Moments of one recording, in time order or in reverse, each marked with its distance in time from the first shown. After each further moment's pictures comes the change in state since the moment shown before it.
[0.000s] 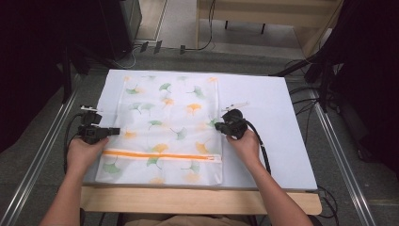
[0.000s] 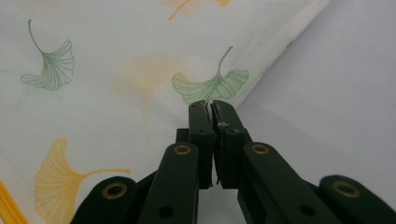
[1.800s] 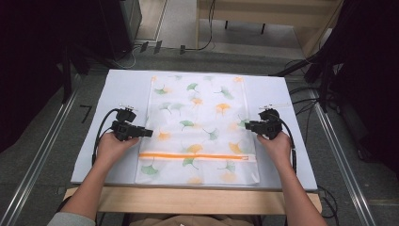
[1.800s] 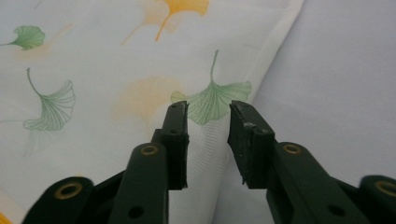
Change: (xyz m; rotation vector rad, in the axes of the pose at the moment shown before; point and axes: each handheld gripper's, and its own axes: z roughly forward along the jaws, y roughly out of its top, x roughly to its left) left arm -0.070 0.024 0.046 0.093 -0.149 0.155; right arm -0.084 -0.038 -0.051 -0.028 -0.062 0.183
